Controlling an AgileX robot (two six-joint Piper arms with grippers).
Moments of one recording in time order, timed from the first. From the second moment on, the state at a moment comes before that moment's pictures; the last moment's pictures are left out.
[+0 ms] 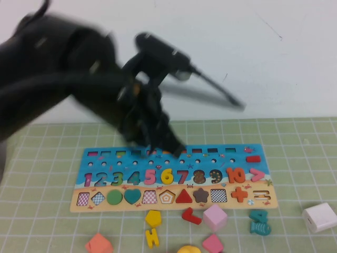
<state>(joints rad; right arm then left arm) -0.07 -0.01 0.02 -0.10 0.41 0.12 -0.60 1.56 -1.48 -0.05 0.98 0.17</state>
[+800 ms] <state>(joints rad) -0.07 -0.01 0.02 -0.10 0.41 0.12 -0.62 0.70 -0.74 0.18 0.87 -0.20</state>
